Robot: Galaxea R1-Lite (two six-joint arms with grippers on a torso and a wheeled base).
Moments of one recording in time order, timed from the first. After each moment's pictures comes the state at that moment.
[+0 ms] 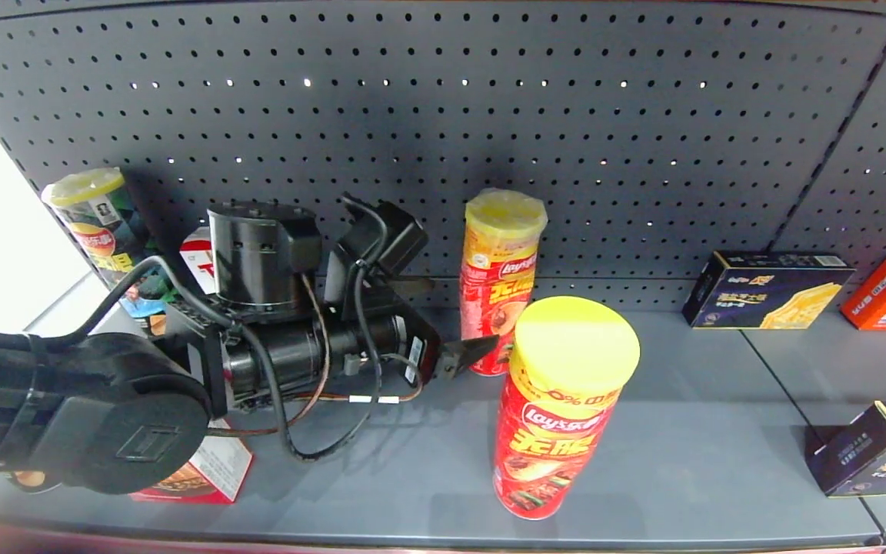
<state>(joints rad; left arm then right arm) -0.58 1.76 -0.95 -0.59 -0.26 0.15 0.30 0.00 0.00 0.00 -0.04 -0.02</state>
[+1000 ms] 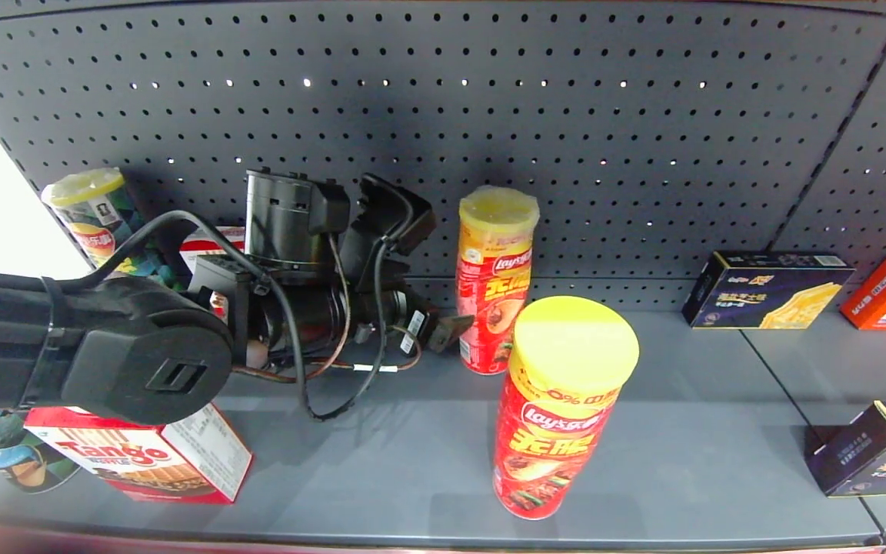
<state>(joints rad) -0.57 1.81 -1.14 -0.35 -0.04 0.24 0.30 0.00 0.00 0.00 -0.04 -0.02</state>
